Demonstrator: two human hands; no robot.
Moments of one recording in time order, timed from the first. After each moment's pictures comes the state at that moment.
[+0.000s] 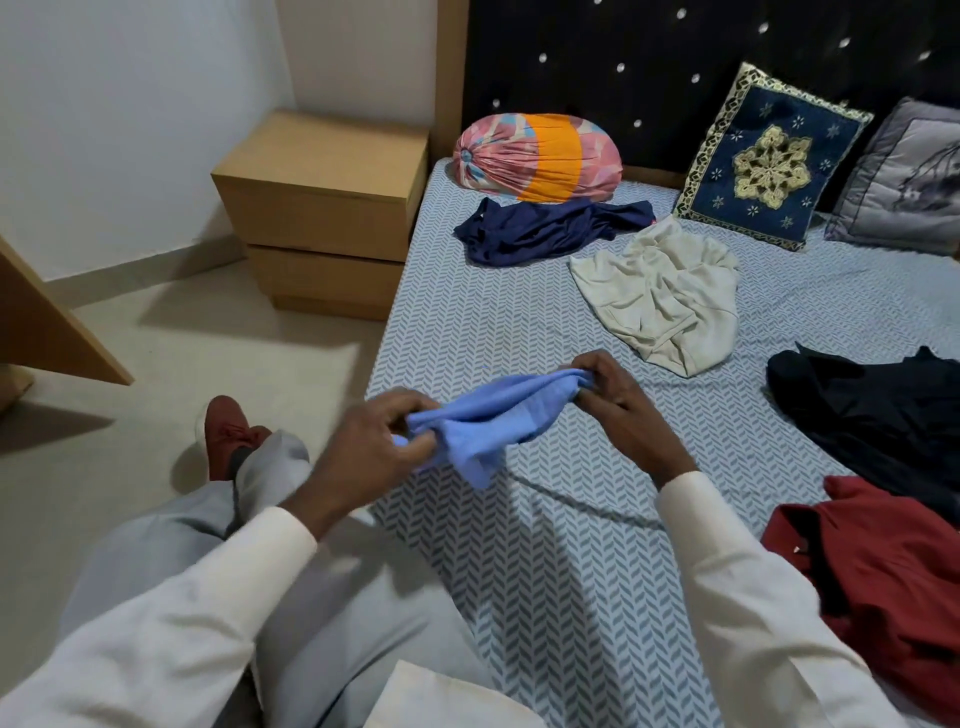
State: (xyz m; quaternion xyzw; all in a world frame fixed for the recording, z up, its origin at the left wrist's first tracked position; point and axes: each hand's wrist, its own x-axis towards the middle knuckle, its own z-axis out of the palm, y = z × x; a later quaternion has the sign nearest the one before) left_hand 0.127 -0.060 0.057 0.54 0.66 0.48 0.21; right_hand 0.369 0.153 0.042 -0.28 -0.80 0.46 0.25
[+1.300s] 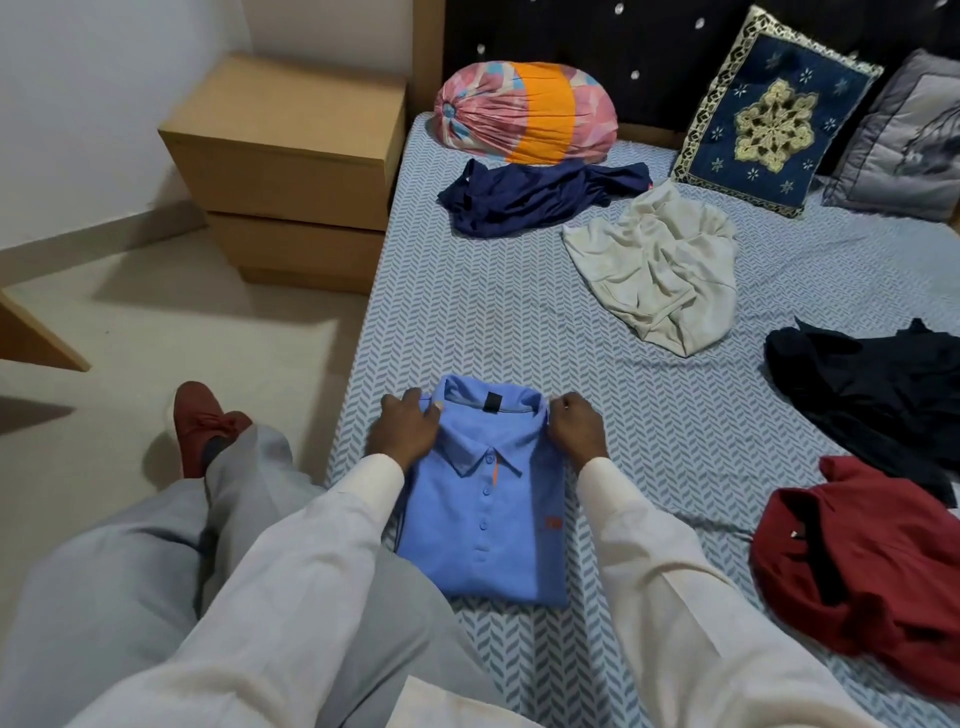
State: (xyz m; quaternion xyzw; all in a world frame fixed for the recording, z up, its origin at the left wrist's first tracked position) left_hand 0.106 0.044 -0.080 0.35 0.84 0.24 0.33; right_hand 0.320 0.174 -0.075 -0.65 -0.65 0.37 0.13
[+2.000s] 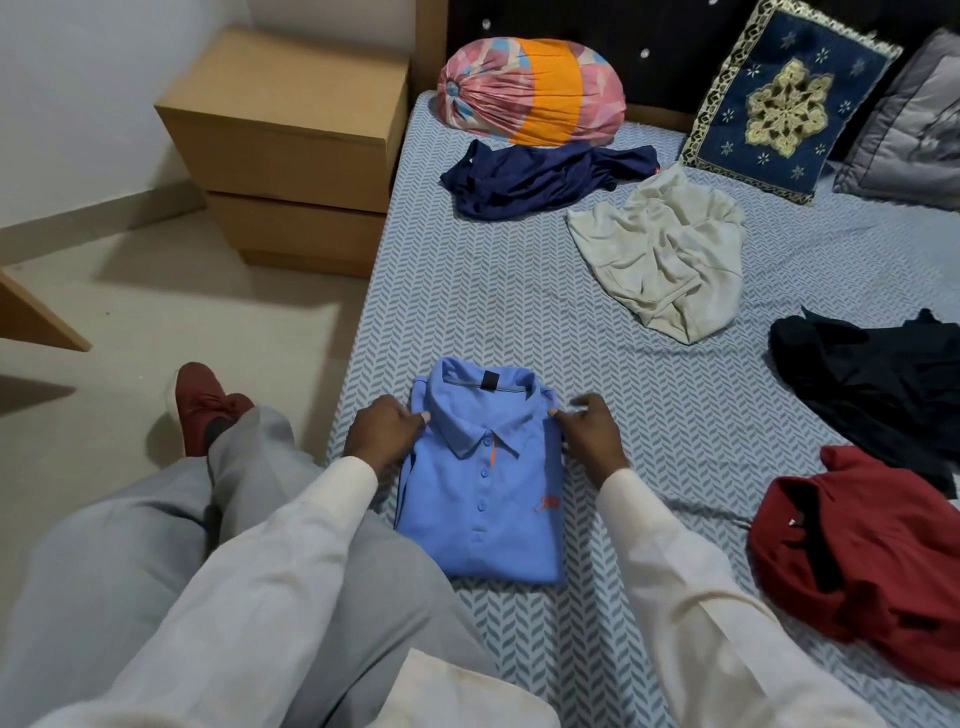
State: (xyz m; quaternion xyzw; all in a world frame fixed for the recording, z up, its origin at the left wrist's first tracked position) left_hand 0.103 0.011 -0.071 0.32 0.84 0.26 0.34; right_hand 0.353 0.160 -0.087 -0.65 -0.58 0.46 0.18
